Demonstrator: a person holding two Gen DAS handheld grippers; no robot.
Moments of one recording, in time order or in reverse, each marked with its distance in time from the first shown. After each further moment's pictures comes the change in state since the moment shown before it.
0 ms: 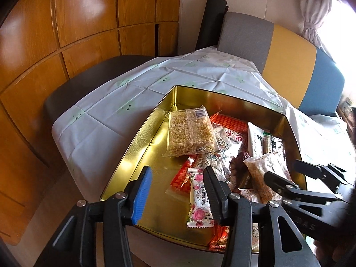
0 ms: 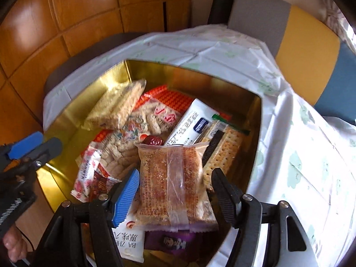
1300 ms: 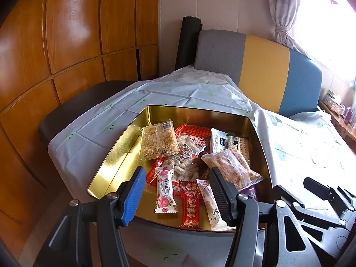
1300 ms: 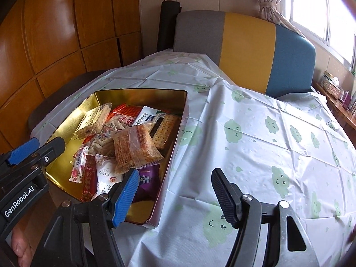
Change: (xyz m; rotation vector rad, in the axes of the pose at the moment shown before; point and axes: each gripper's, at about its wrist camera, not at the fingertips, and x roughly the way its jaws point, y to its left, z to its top) left arm -0.055 -0.041 -0.029 0.094 -0.149 -0.070; right arm -0.084 -0.018 -0.075 0.232 -0.186 -0.189
